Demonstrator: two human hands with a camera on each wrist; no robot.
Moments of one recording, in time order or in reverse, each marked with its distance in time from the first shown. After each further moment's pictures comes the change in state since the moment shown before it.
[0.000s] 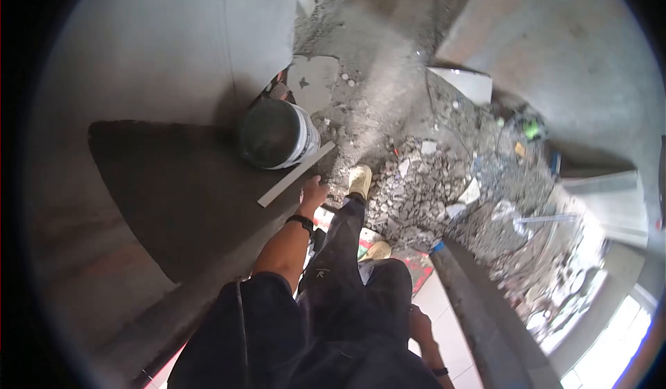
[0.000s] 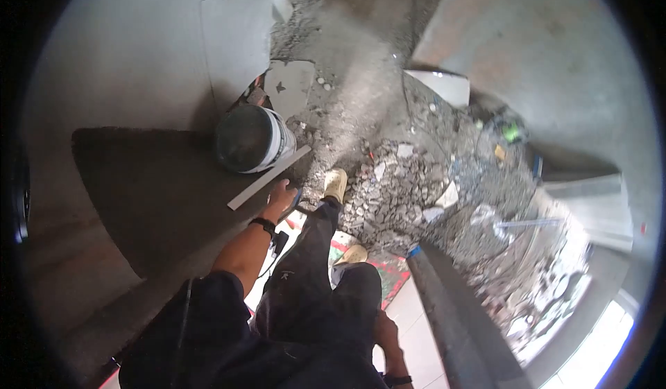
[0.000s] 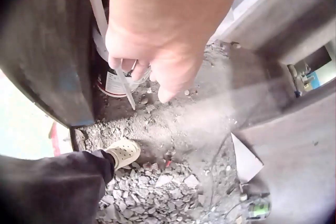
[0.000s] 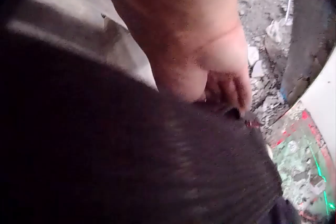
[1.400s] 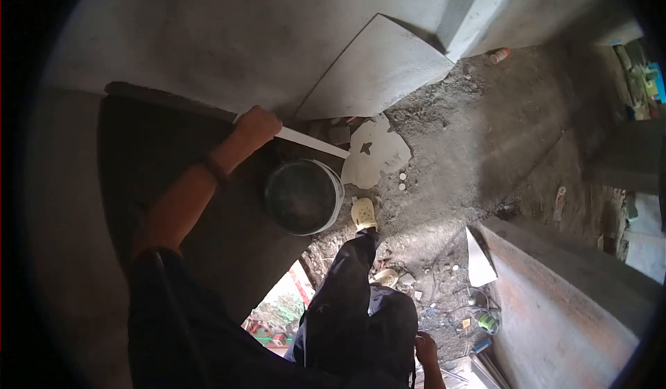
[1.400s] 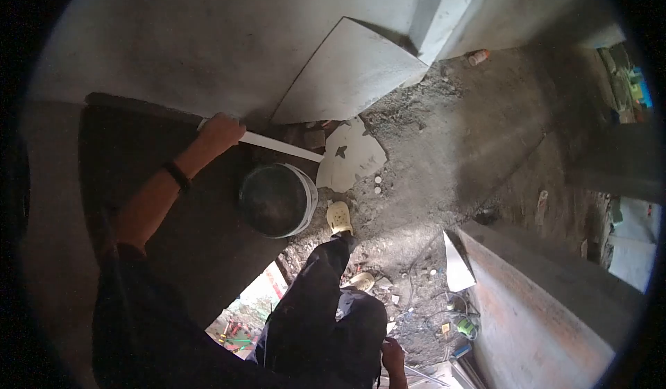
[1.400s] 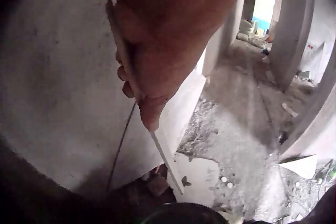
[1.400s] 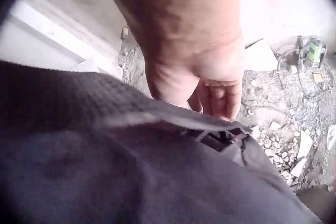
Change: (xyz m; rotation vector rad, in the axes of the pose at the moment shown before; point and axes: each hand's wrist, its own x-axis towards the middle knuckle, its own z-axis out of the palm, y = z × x) left_hand 0.277 0.002 -0.507 1.060 0.163 0.152; right_hand 0.336 -0.360 -0.411 -0.385 -0.109 -0.161
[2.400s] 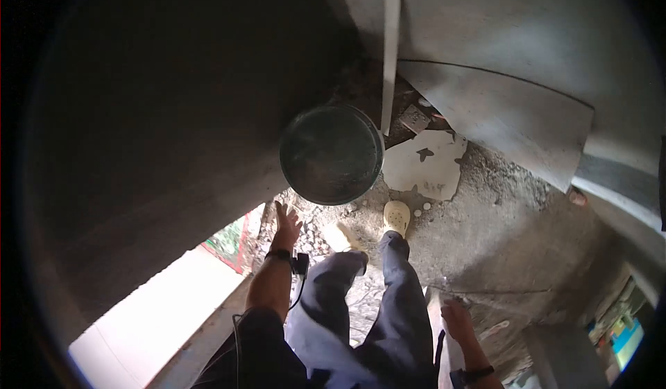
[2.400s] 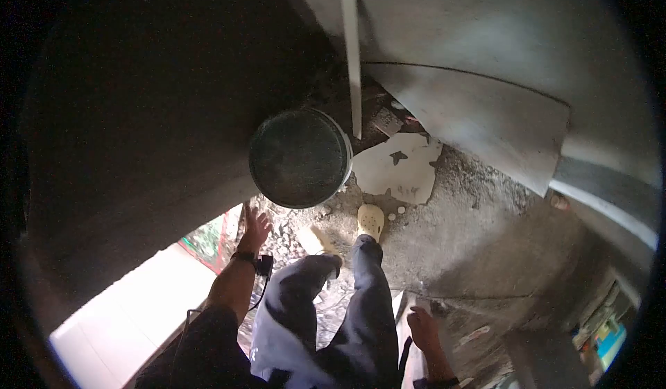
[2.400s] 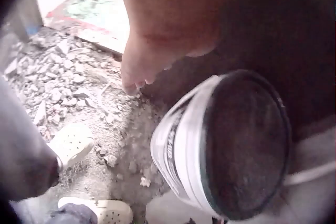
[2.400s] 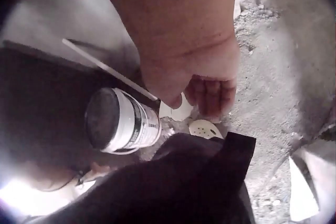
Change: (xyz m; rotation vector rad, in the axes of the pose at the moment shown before) left_hand -0.113 0.501 0.284 1.740 -0.442 1.697; right_hand 0.326 -0.287 -0.181 -0.823 -0.402 -0.606
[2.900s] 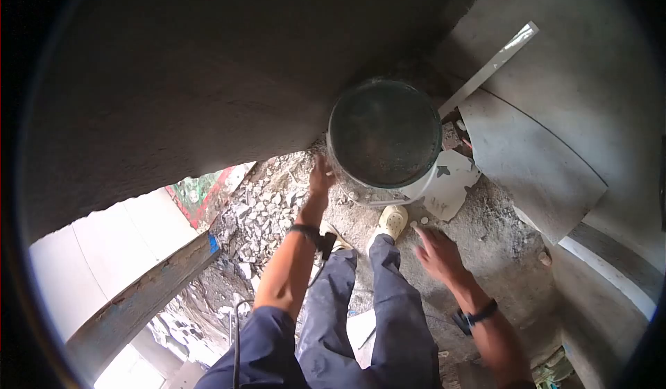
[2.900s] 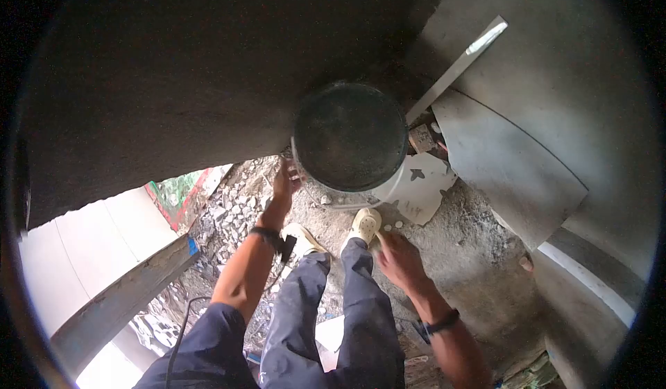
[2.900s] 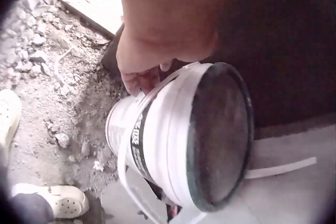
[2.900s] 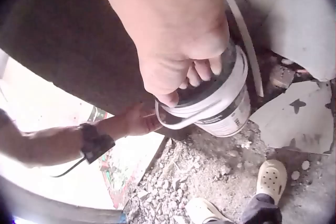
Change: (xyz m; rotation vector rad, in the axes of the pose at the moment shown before) left_hand 0.023 -0.019 0.033 -0.102 -0.175 0.236; right_hand 0.171 -0.214 0.058 -0.663 -0.043 -0.817
